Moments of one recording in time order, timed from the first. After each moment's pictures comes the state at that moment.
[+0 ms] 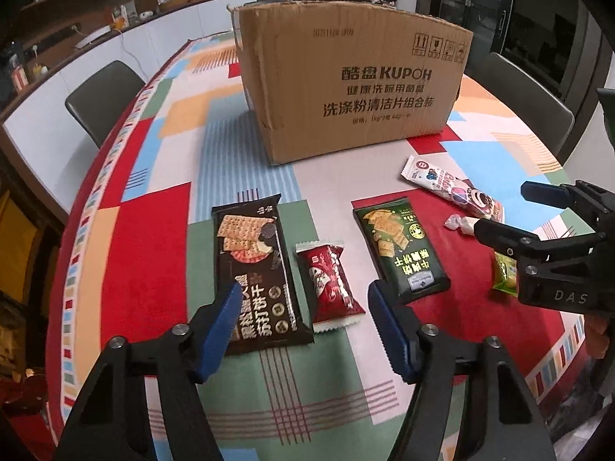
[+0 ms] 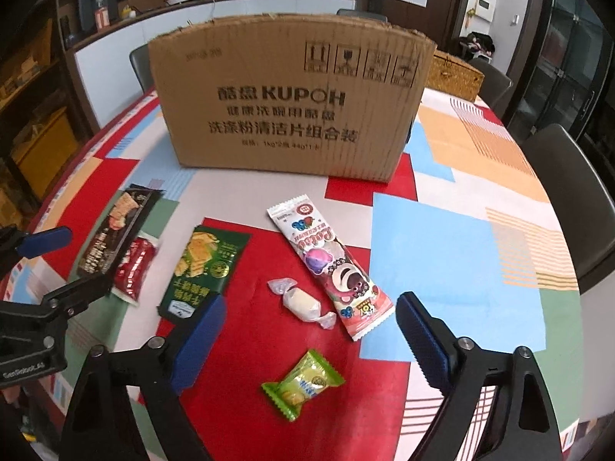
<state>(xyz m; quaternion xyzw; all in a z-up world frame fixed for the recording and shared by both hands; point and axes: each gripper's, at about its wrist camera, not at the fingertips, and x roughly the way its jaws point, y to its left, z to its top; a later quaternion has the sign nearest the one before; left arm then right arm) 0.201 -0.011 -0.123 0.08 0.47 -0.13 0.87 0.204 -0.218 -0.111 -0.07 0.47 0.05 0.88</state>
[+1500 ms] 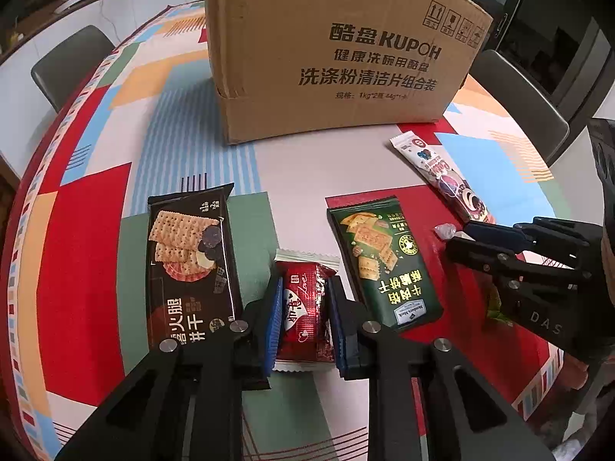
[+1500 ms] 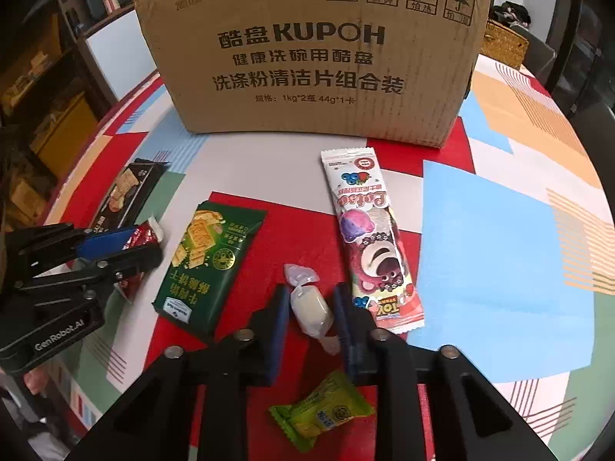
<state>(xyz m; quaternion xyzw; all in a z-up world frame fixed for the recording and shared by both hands) 0.236 -0.026 -0.153 0.02 0.52 -0.17 0.84 0.232 -0.218 -0.147 -0.04 0.52 0.11 0.84</state>
